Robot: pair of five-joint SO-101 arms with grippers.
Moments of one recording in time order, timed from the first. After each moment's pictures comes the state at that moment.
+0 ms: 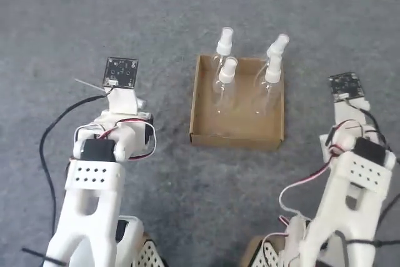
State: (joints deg) left arm -2.8 -44.6 58.9 53.5 3.3; right arm 21.0 -41.1 50.7 59.0 34.2
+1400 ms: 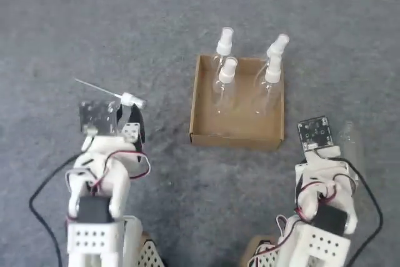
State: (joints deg) left arm -5.2 -87.5 82.7 44.8 4.9; right arm 17.0 -93.9 87.0 61.5 31.6
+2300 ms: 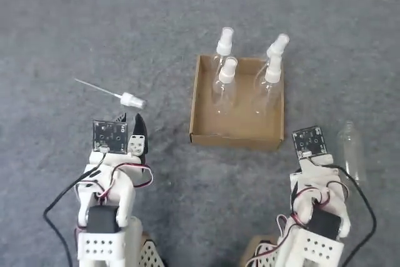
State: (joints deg) left arm -5.2 -103.3 96.9 44.8 0.0; right arm 16.8 -103.0 95.2 66.7 31.3
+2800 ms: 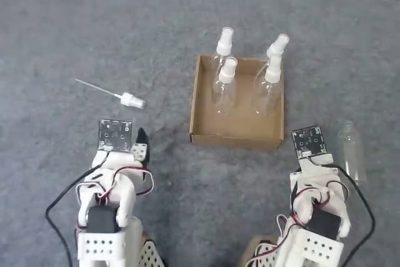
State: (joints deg) left arm -5.2 -103.3 96.9 55.9 0.0; right arm 16.6 -103.0 95.2 66.4 31.3
